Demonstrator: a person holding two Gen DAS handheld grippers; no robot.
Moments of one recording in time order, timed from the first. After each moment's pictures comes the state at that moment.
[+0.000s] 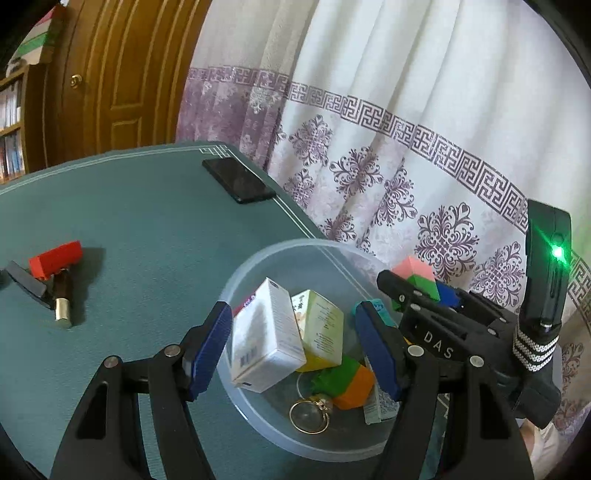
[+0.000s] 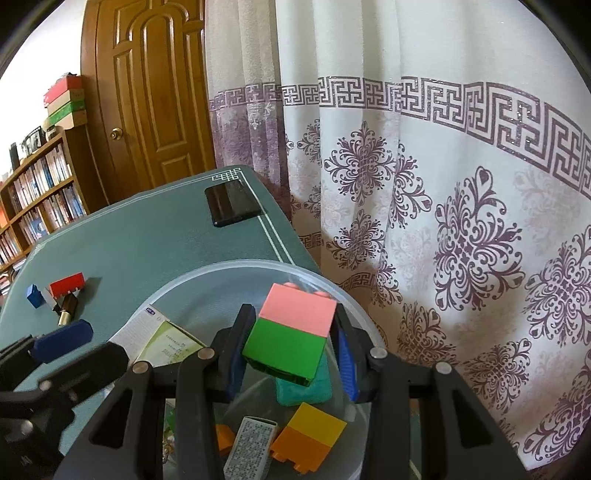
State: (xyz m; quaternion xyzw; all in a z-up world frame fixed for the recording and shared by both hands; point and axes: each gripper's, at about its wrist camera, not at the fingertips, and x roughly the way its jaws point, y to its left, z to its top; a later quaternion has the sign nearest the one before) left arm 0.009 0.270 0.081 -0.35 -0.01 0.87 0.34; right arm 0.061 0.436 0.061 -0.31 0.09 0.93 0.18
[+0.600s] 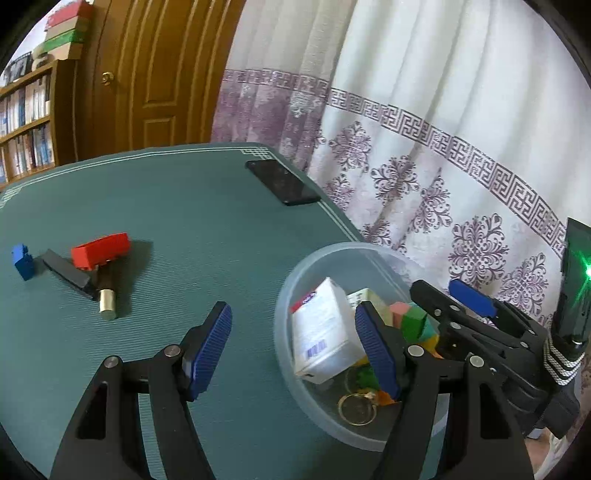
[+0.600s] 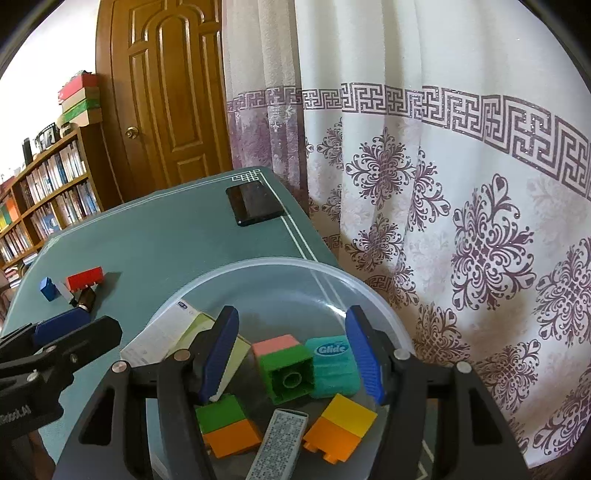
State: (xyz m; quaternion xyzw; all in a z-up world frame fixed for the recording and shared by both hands) left arm 0.000 0.238 0.078 -0.36 -0.01 0.89 0.28; right arm 0.062 0.416 0.062 -0.31 0.09 0.94 0.15
